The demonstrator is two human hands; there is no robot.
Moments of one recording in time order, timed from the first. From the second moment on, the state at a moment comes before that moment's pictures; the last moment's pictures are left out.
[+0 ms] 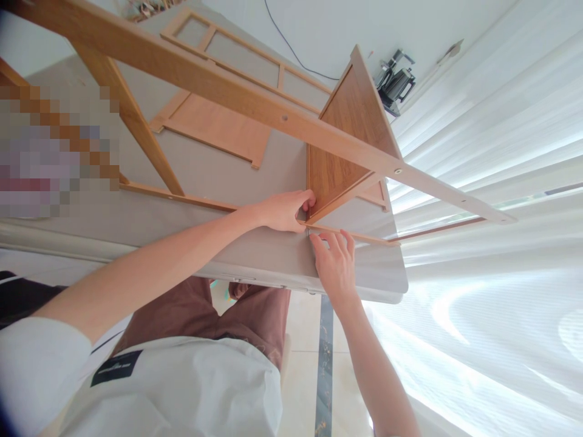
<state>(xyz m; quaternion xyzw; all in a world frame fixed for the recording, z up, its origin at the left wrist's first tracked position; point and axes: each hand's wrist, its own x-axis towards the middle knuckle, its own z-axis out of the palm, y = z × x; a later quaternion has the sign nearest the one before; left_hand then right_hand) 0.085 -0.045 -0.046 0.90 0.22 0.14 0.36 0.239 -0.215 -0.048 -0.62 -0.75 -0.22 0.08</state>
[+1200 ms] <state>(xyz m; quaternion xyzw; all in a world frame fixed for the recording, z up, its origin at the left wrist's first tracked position) 0.084 -0.045 -0.044 0.90 0.21 0.14 0.35 0.233 -0.214 -0.047 -0.62 -0.74 -0.24 0.09</state>
